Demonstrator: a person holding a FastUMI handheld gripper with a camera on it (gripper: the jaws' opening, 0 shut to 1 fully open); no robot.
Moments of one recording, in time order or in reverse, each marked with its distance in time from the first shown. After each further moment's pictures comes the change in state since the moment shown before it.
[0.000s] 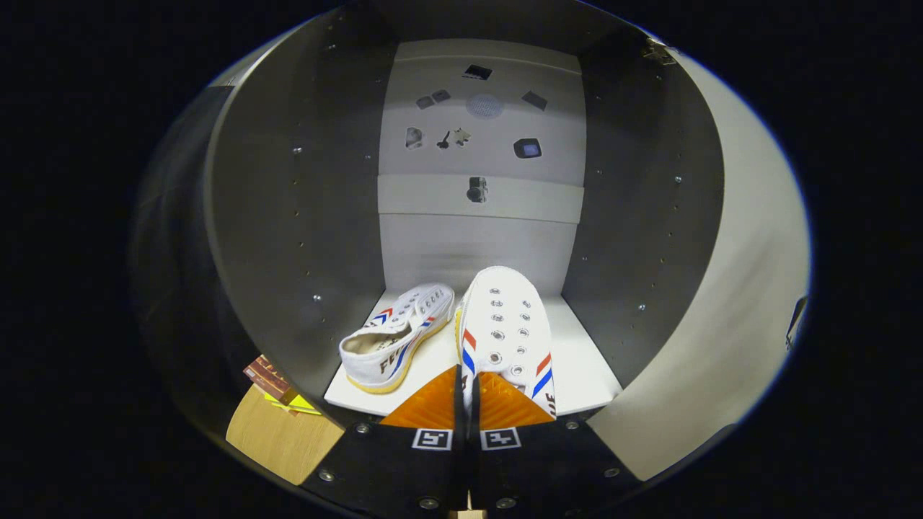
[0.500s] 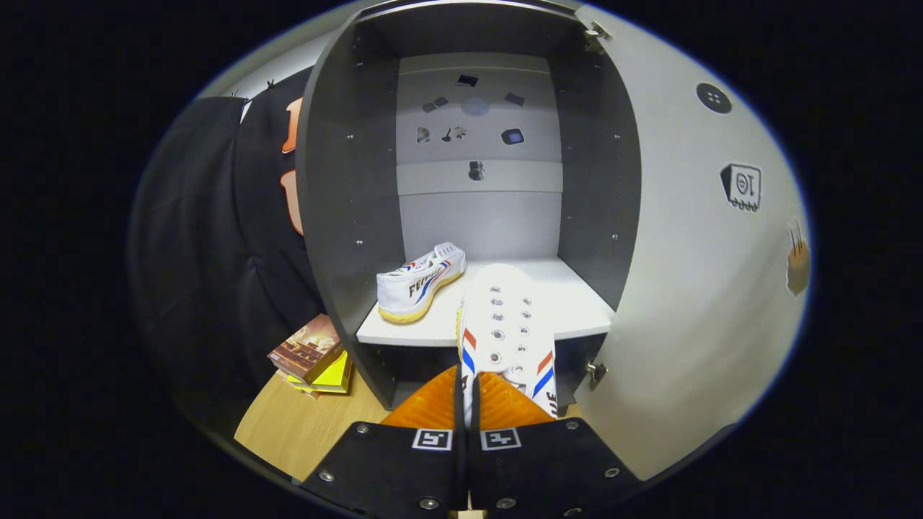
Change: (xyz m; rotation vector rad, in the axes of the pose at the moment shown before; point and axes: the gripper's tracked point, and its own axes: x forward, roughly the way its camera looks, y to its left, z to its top) arm -0.077 0.012 -0.075 0.047 -0.034 0.042
